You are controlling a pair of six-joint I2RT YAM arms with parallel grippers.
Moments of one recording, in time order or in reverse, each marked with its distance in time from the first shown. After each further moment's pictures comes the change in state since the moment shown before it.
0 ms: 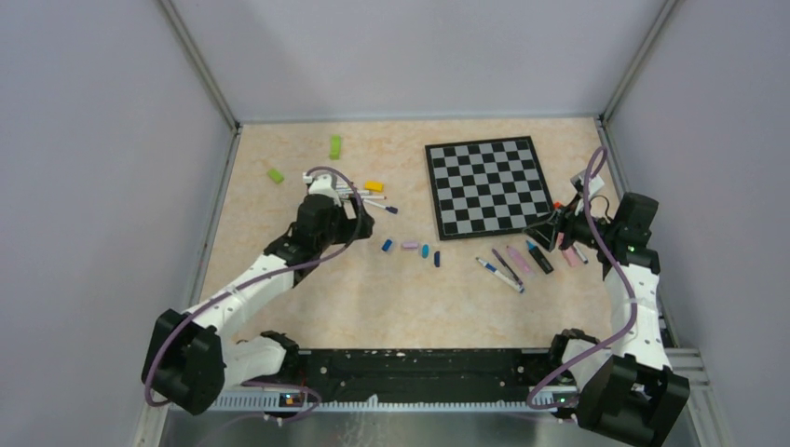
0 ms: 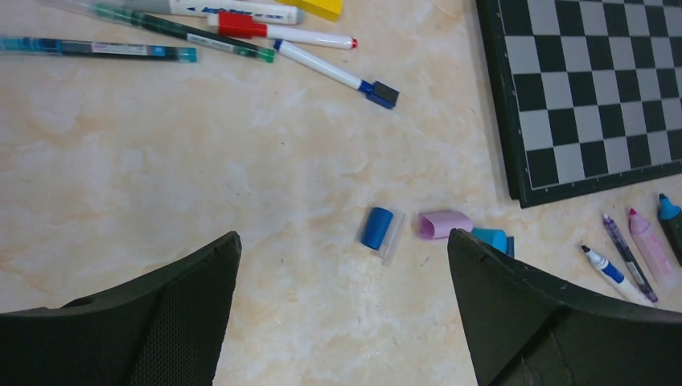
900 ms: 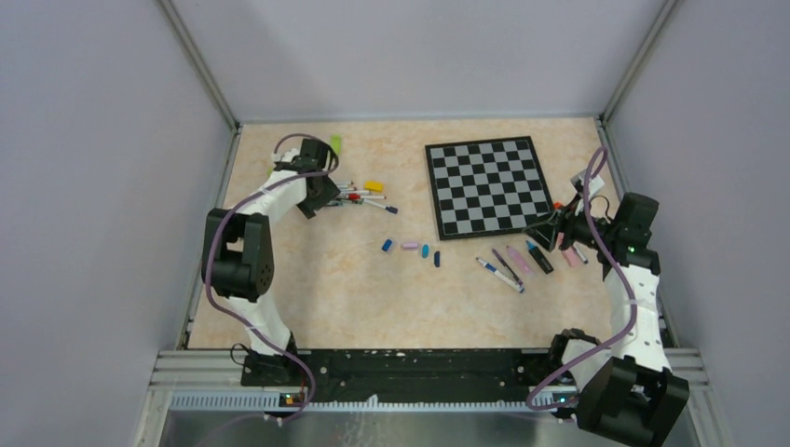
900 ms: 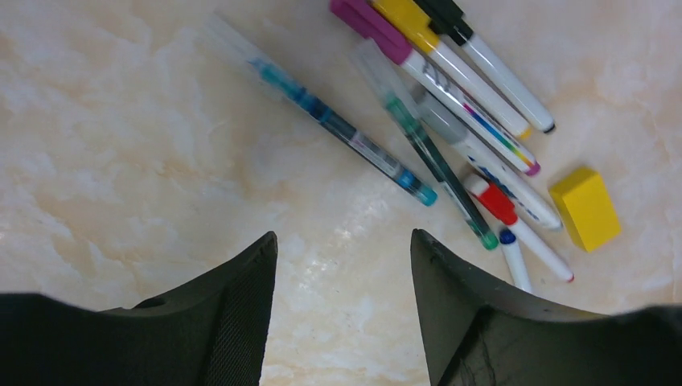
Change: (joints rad) left arm 0.298 0.658 0.621 -0.497 -0.142 -0.350; right arm 0.000 -0.007 0.000 0.000 -0.006 -0.001
